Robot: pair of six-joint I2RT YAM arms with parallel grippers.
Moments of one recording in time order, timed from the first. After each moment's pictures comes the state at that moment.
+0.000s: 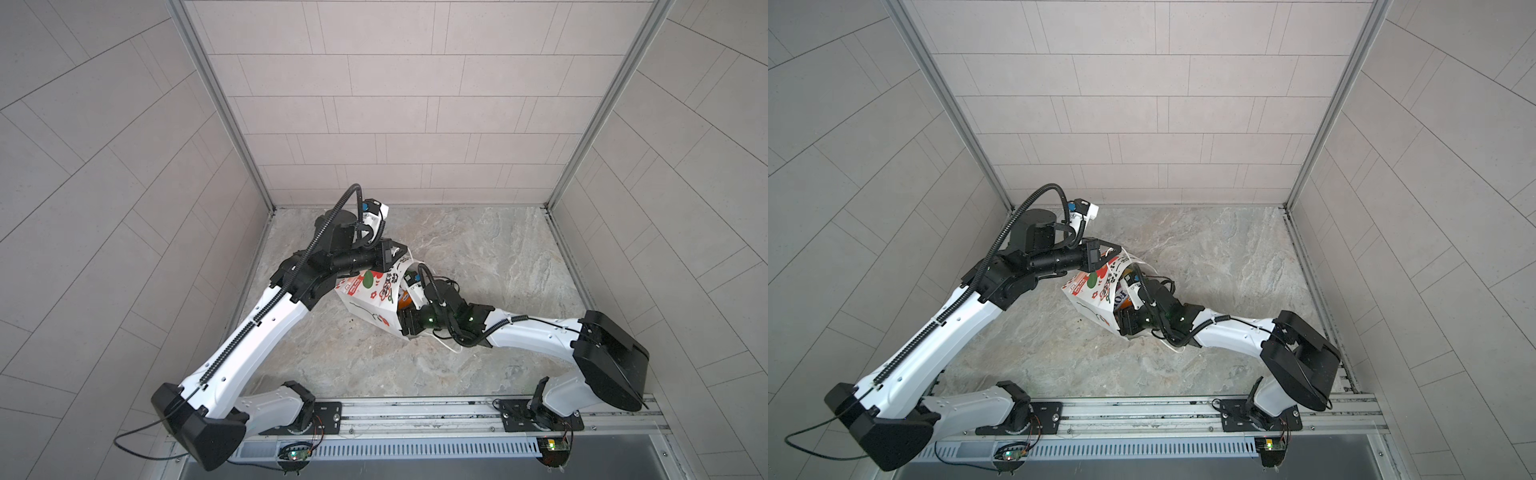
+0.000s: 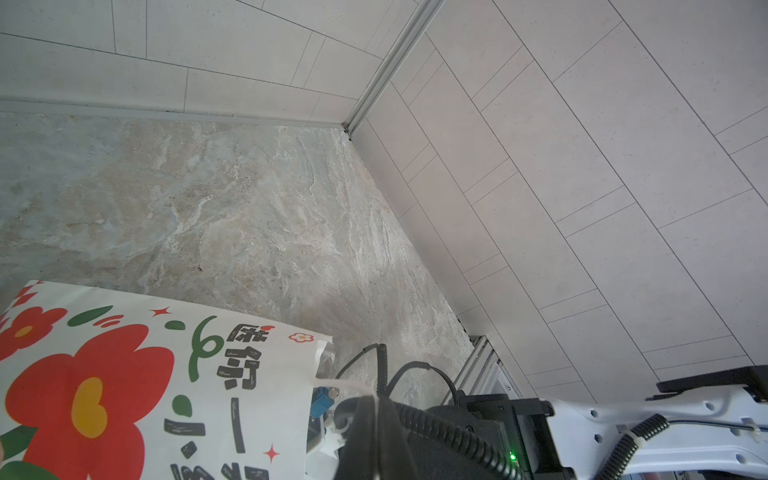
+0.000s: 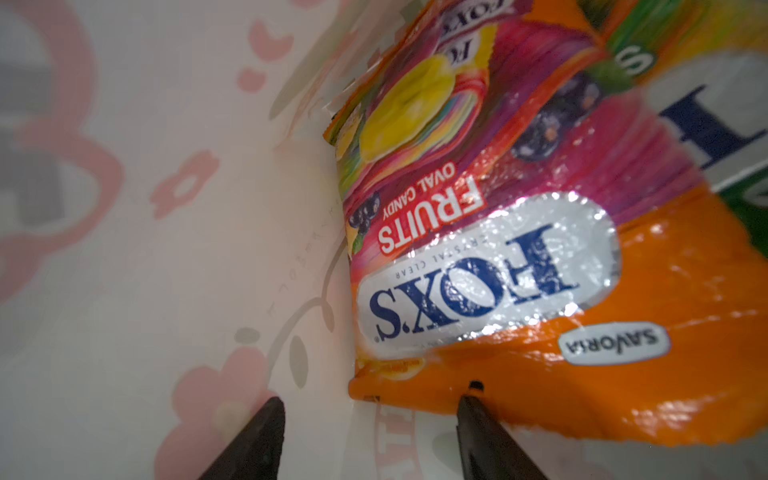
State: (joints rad) left arm -0.56 1.19 1.33 -0.57 0.44 -0.50; right arm 0.89 1.51 0.80 0.15 -0.24 0.59
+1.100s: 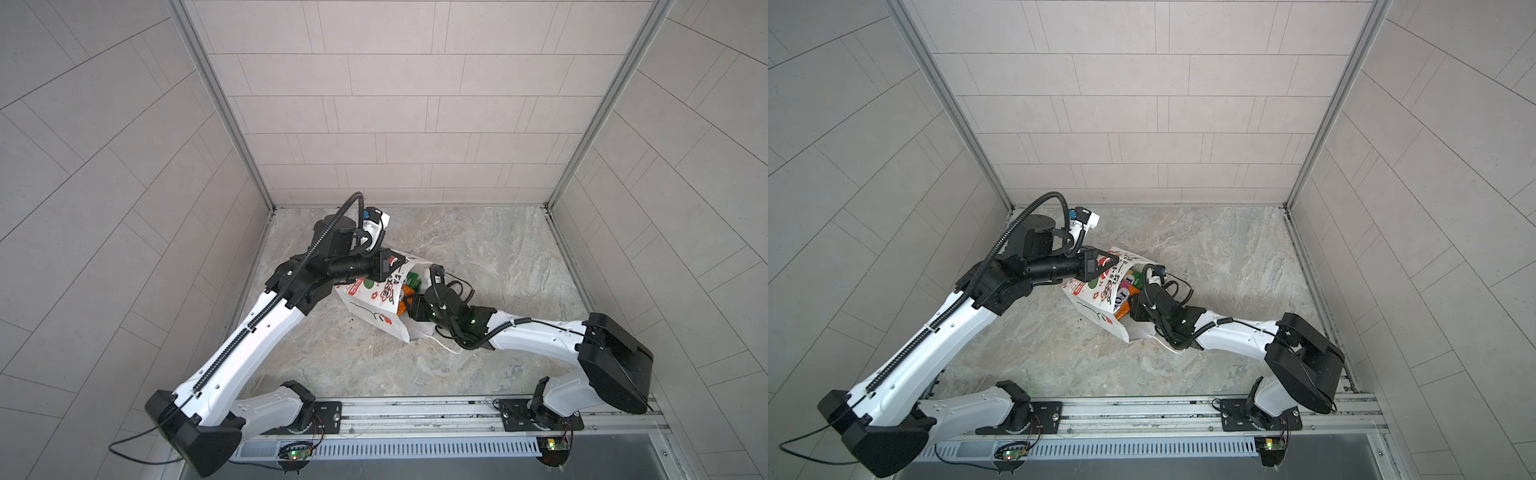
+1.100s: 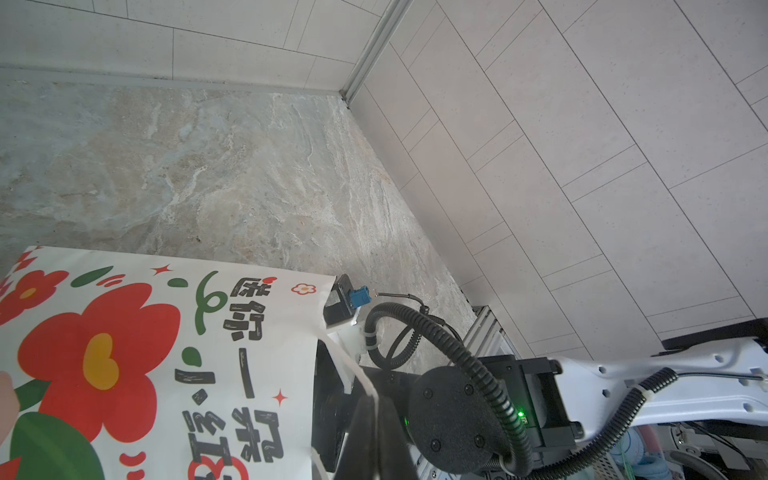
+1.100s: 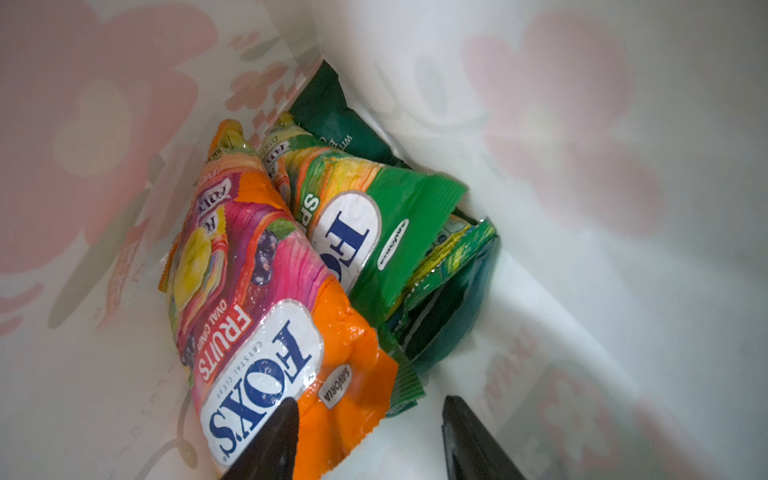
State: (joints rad) left arm -0.57 1.16 1.32 -0.64 0.46 -0.45; right arm 0.90 1.47 0.77 0.08 0.23 0.85
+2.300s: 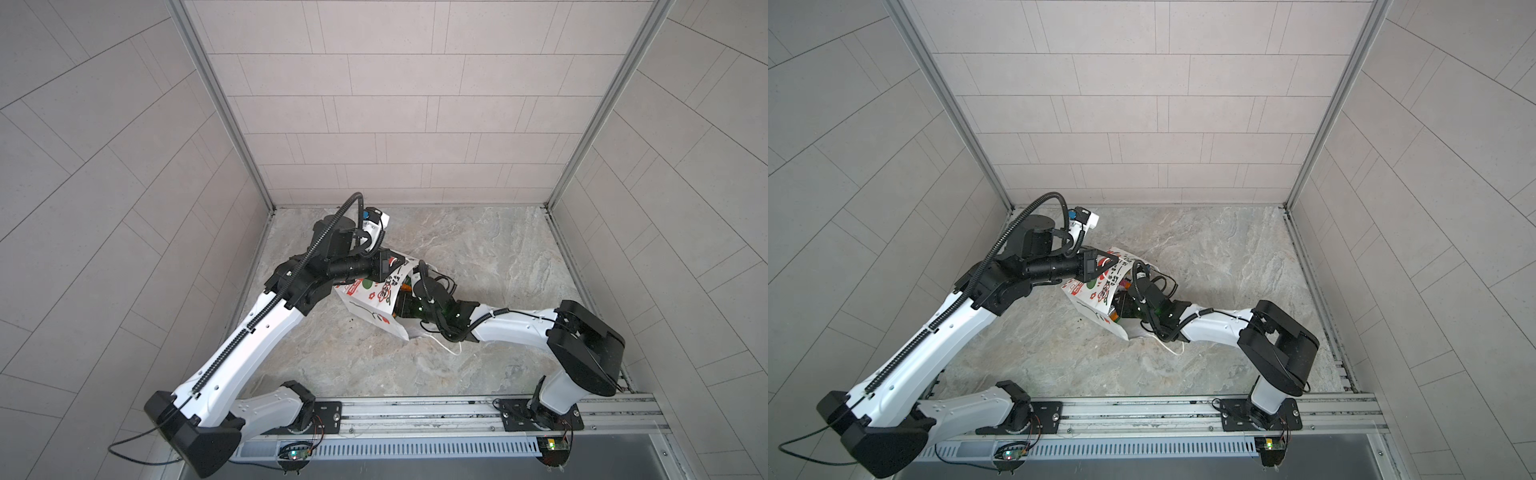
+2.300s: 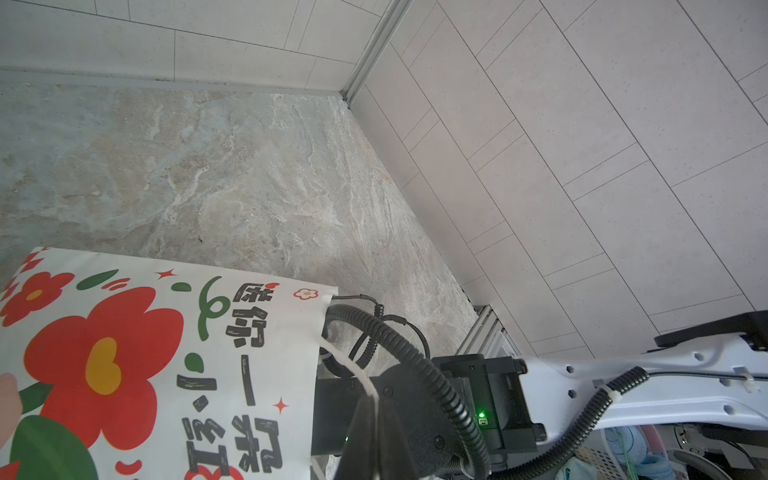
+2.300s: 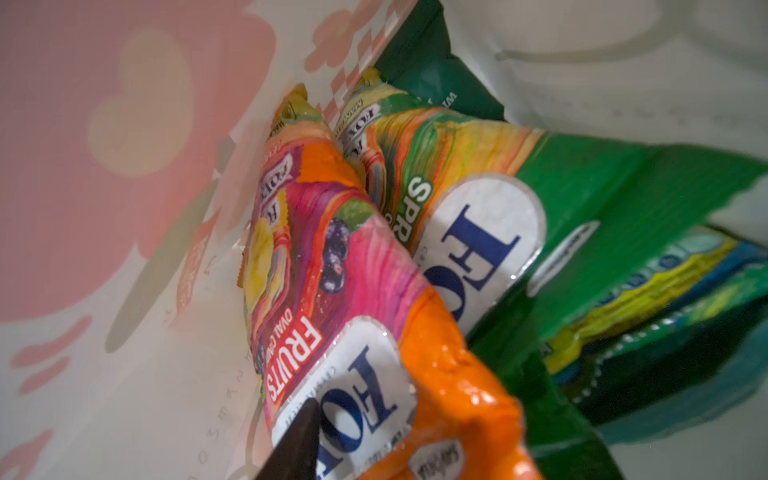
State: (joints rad) left arm -0.57 1.16 1.32 -0.65 0.46 -0.44; right arm 0.90 1.64 0.87 0.23 0.04 0.89
